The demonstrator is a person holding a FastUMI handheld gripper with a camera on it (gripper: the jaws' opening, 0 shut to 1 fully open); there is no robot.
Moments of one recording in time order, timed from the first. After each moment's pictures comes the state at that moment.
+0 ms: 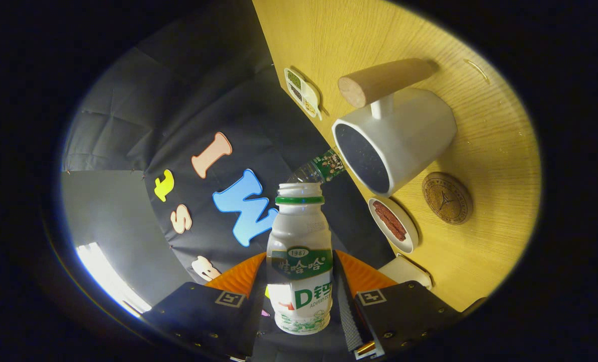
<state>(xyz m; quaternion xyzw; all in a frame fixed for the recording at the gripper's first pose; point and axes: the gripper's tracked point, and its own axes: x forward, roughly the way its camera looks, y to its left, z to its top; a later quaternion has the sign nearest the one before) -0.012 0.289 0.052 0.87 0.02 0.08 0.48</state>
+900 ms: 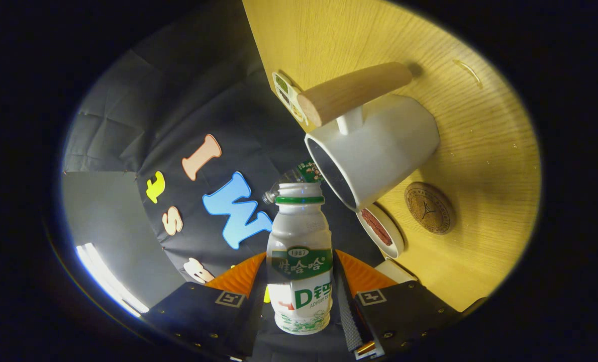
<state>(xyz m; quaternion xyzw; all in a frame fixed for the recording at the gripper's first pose) -0.005 0.296 0.025 0.87 0.04 0.07 0.48</state>
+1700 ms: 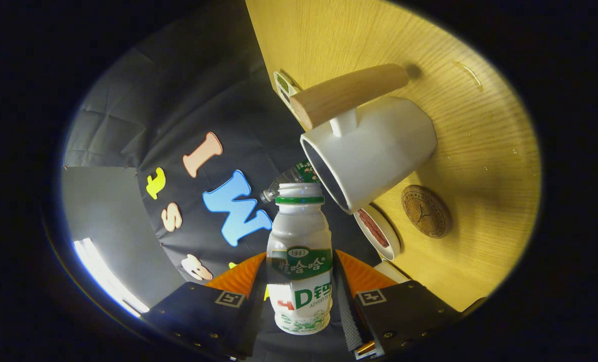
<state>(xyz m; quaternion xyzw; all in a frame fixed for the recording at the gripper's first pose) -0.015 0.296 0.022 0.86 0.04 0.07 0.50</state>
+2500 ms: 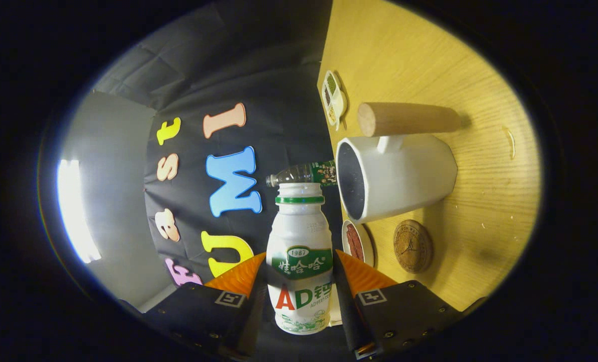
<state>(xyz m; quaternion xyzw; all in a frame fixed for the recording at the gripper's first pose) -0.017 0.304 0.016 0.73 0.03 0.07 0.68</state>
